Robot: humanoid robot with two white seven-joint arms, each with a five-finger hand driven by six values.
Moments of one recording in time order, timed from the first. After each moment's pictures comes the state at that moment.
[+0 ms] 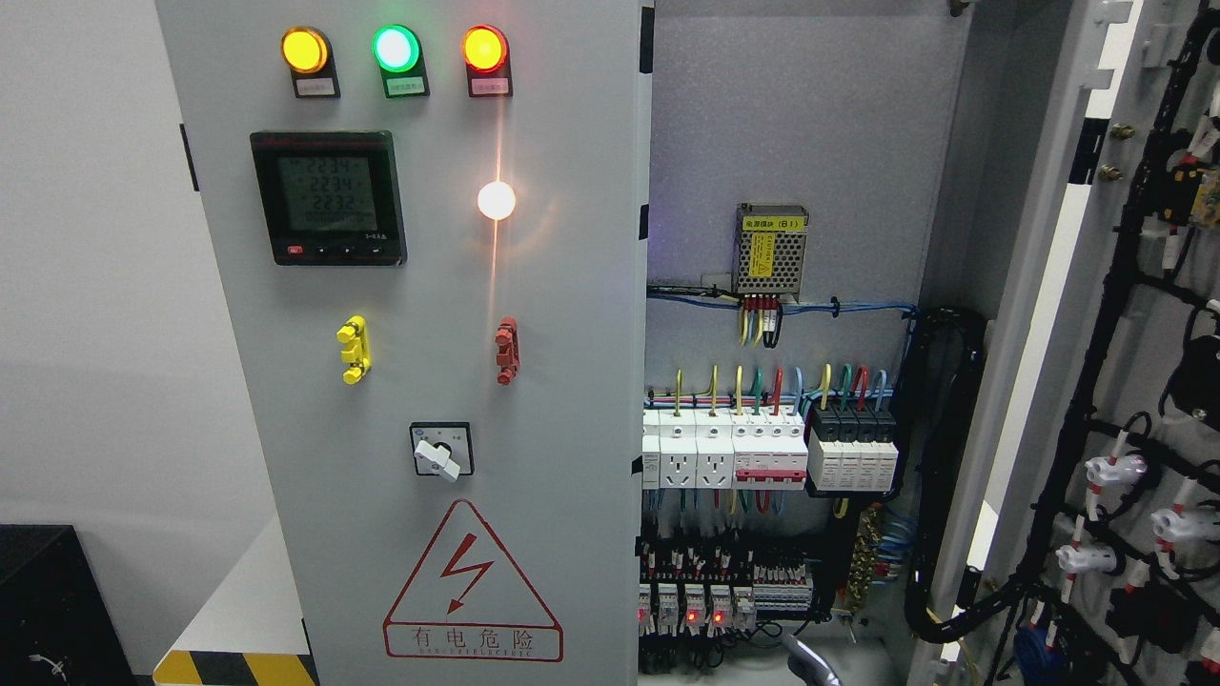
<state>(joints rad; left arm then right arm) 0.05 0.00 -0.23 0.00 0.30 -0.05 -0.16 0.11 -0.07 0.19 -2.04 -0.08 -0.06 0.10</state>
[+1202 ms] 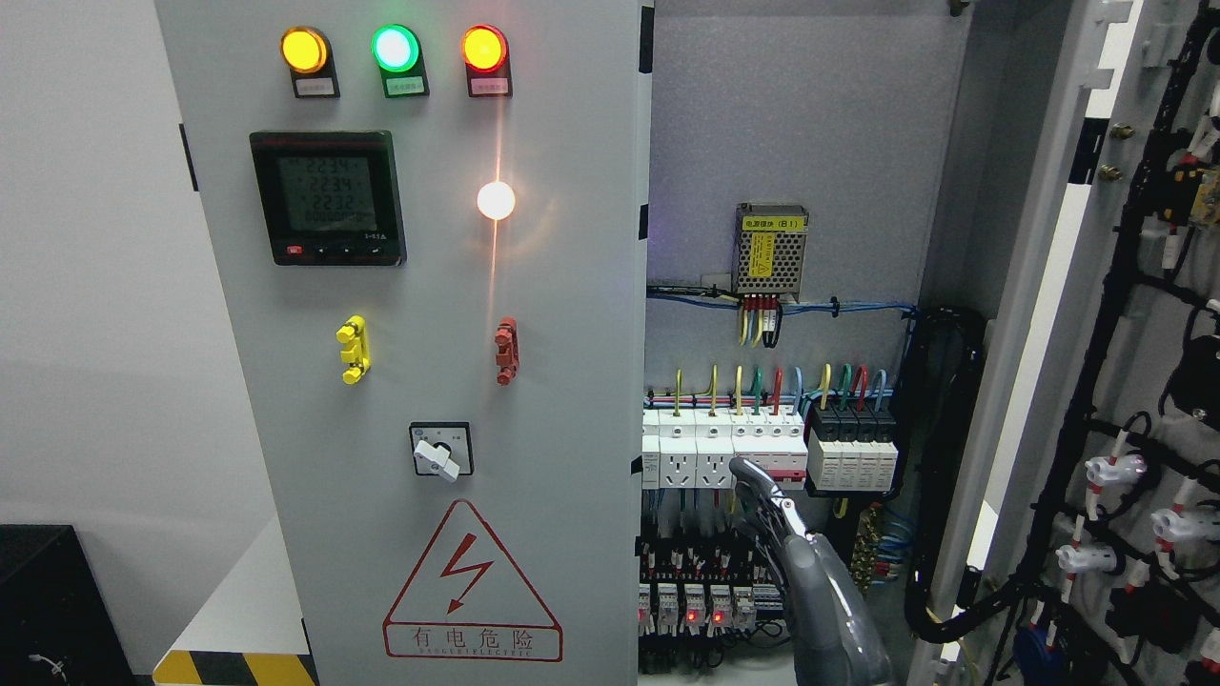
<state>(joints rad) 0.05 0.00 -0.23 0.00 0.30 -0.05 -0.16 -0.26 -0.01 0.21 -1.97 -0.12 0.18 0.11</state>
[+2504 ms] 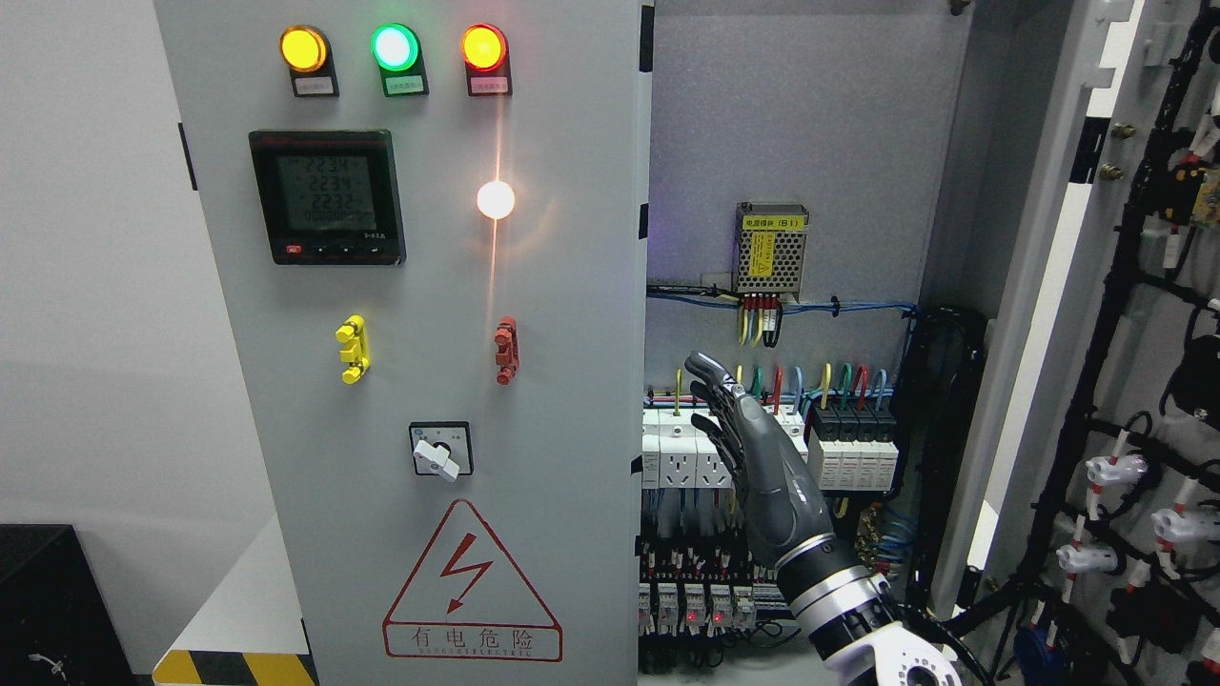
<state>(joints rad) 0.05 0.00 -0.23 0.00 0.30 -0.05 -0.16 -0.57 0.00 0.24 -1.68 -0.23 0.19 0.11</state>
